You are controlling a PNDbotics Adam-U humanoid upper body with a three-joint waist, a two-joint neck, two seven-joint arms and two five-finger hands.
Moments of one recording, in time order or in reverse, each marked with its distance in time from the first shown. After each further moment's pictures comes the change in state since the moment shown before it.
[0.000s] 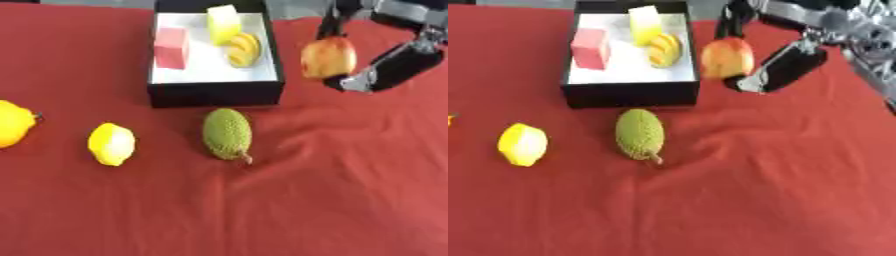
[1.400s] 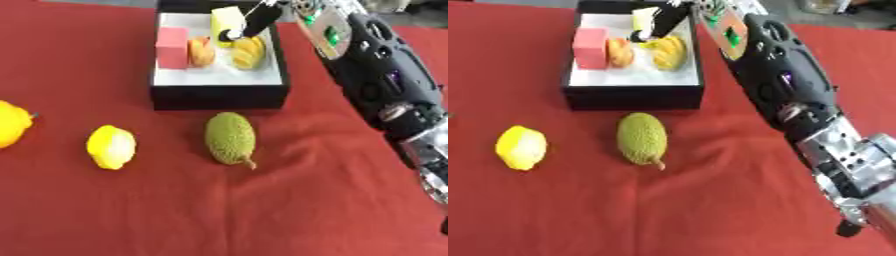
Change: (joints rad) left arm -0.031 -0.018 -0.007 -0.027 0.000 0.001 -0.006; right arm -0.264 0.377 0.012 0.647 0.387 -0.250 -0.195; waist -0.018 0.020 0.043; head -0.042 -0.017
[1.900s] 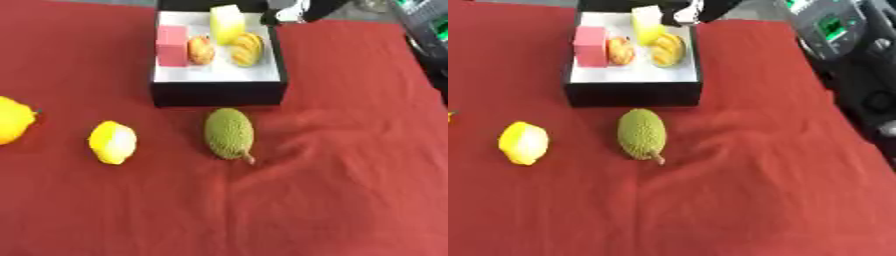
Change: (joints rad) left arm 0.041 0.027 0.010 0.013 -0.003 0.000 0.014; right arm 0.256 -0.294 -0.010 -0.612 -0.408 0.161 0.093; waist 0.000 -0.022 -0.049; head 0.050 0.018
